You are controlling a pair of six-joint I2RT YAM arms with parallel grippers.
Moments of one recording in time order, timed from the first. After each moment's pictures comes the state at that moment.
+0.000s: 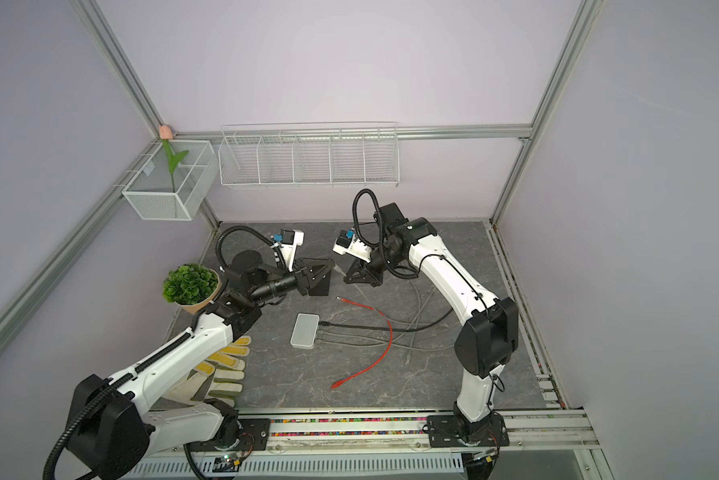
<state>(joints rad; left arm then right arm) -0.53 1.23 0.87 0.28 0.59 -0.47 0.52 1.82 1.82 -1.13 -0.78 -0.68</state>
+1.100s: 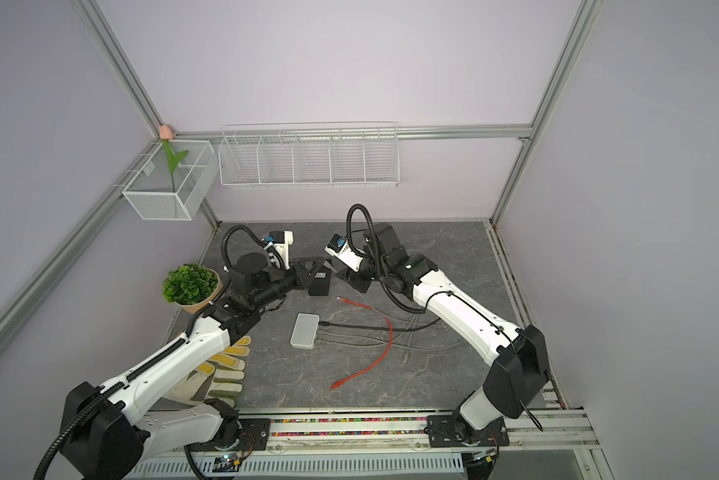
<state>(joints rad) -0.57 1.19 0.88 0.13 0.24 -0.63 0.69 1.55 1.43 -0.51 -0.29 -0.39</state>
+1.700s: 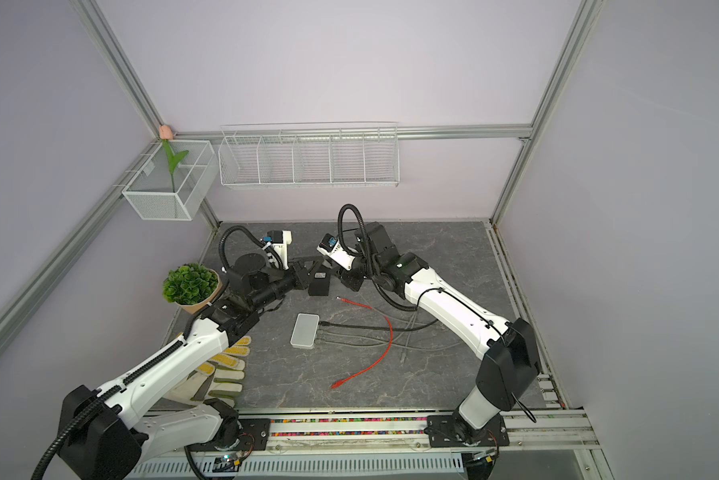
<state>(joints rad) -0.58 1.18 0.88 0.13 0.23 -0.63 0.72 1.61 1.47 -0.47 -0.28 -0.39</state>
